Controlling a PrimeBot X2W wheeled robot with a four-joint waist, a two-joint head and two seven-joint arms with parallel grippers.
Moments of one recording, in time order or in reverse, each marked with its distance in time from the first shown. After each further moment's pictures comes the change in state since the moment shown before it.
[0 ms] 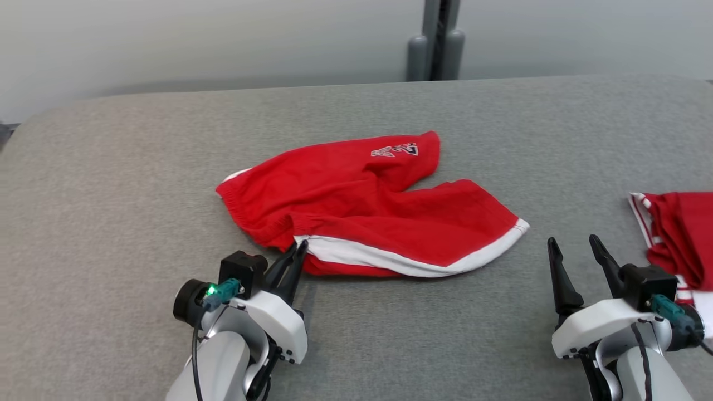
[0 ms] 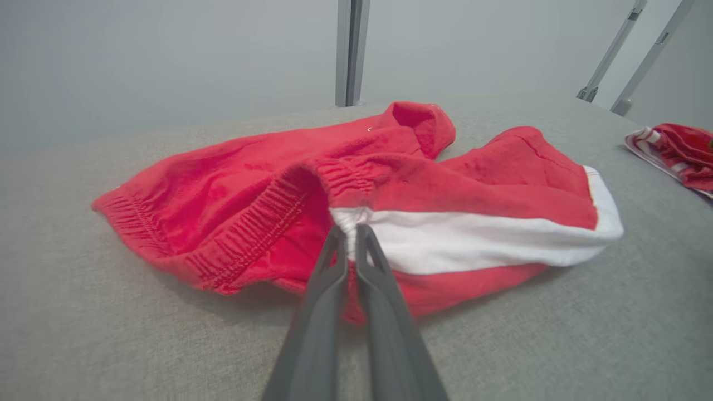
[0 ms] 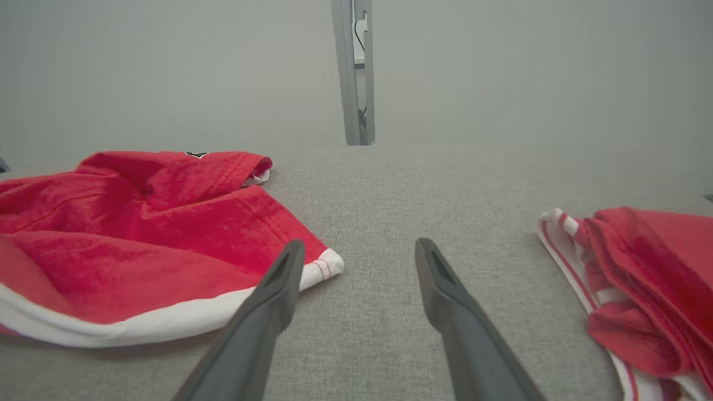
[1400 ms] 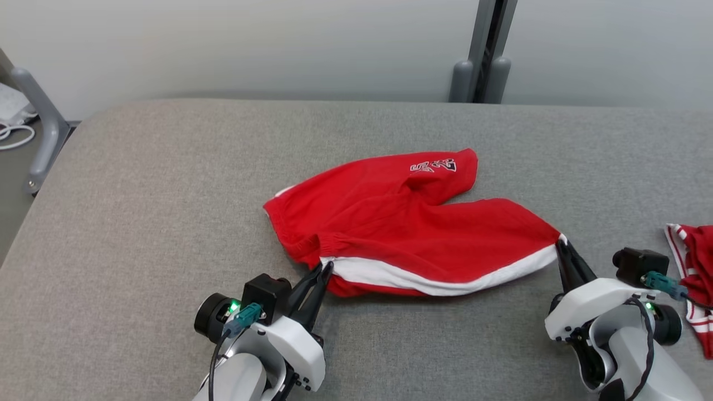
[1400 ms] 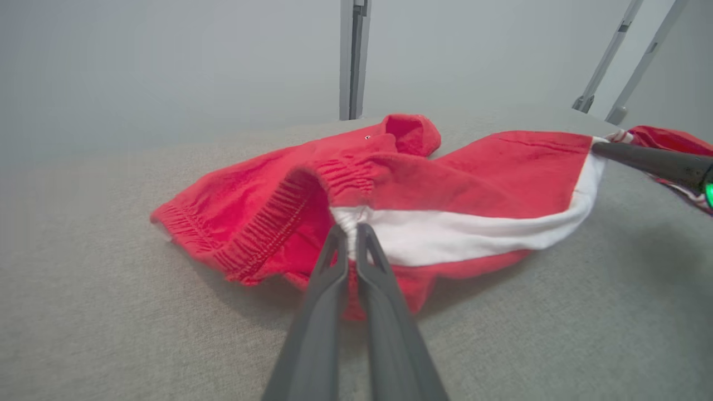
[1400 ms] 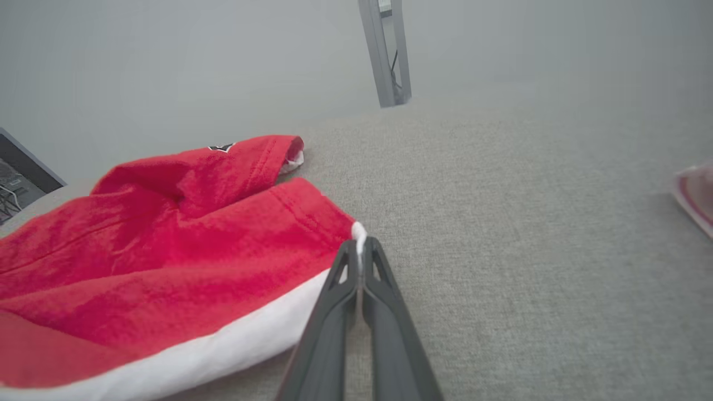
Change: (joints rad) left arm 0.081 0.006 -0.077 -0.115 0.006 0.001 0.000; right arm -0.204 -0.051 0.162 0.389 0.333 0.000 -0.002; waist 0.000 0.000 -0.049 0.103
